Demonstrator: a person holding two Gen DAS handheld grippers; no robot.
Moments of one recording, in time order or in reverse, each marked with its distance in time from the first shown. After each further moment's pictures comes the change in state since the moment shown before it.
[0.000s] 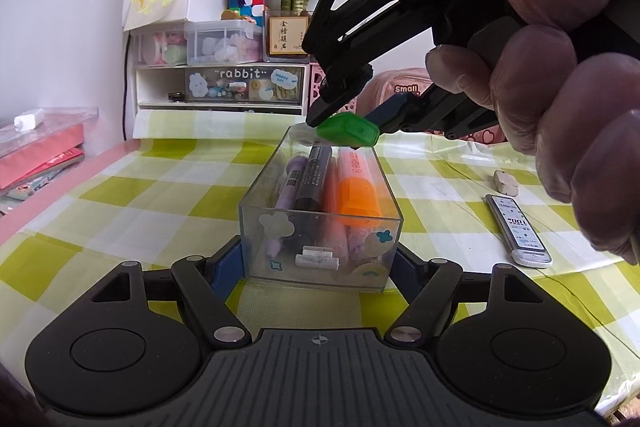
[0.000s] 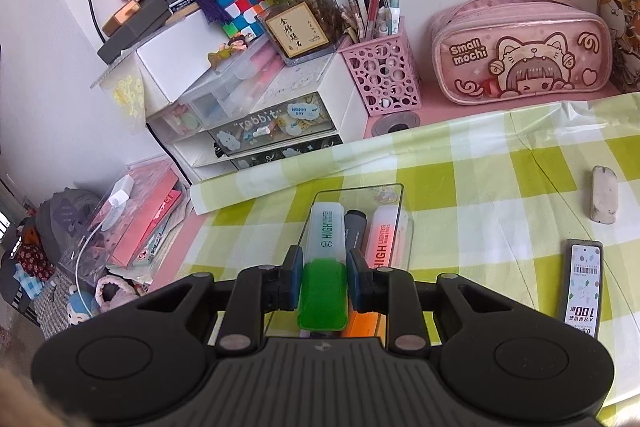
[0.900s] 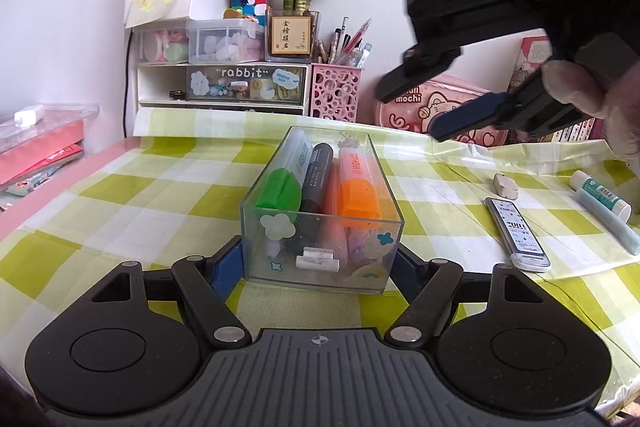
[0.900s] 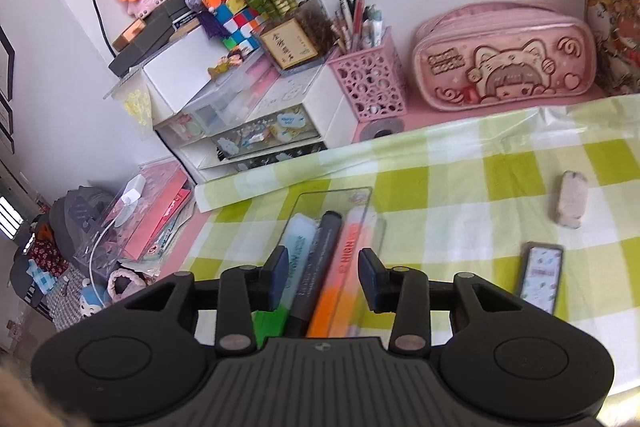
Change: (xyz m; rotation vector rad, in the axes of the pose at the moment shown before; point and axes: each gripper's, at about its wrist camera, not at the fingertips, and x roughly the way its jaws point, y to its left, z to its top) left arm 0.000 0.002 0.000 -0.016 -0.001 -0.003; right arm -0.040 -0.034 0.006 -0.013 -0.023 0.028
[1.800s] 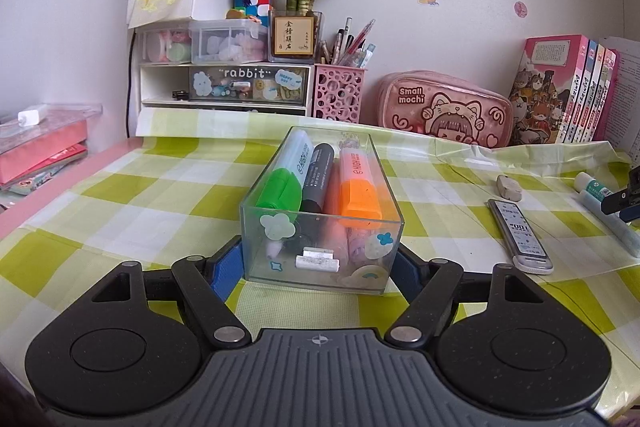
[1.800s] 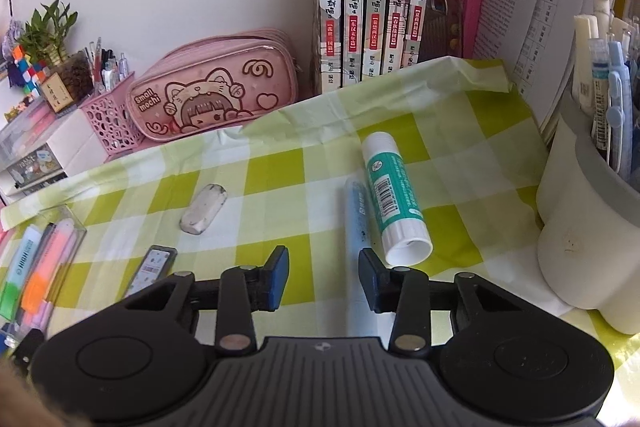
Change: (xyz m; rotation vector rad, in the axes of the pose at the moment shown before) left arm -0.002 -0.001 0.000 -0.006 -0.004 0.009; right arm -0.082 -0.172 -0.022 0.039 -0.077 -0.471
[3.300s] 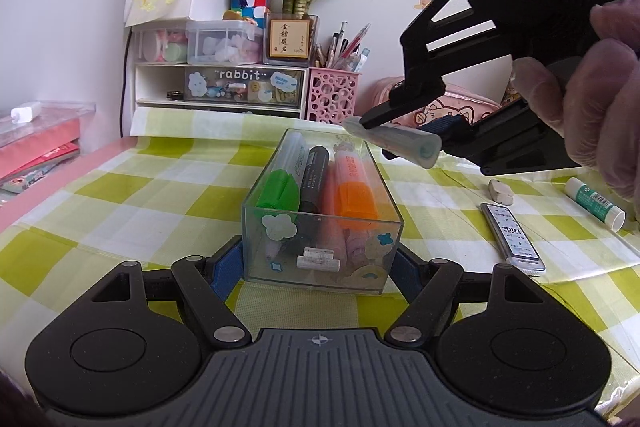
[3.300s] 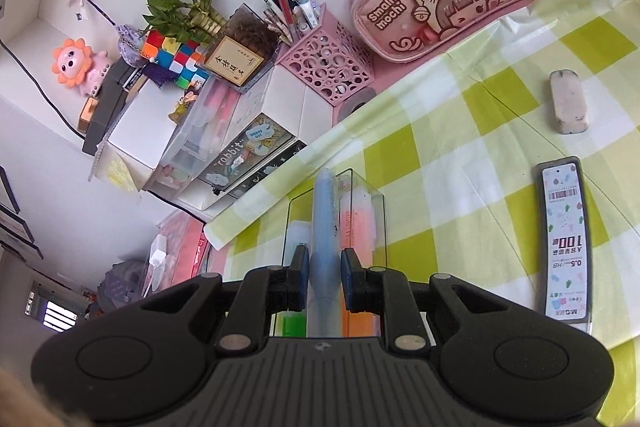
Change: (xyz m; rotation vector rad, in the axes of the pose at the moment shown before) left arm -0.001 0.005 0.000 -0.015 -0.011 -0.034; right arm 0.029 0.179 0.001 0.322 0.202 0.552
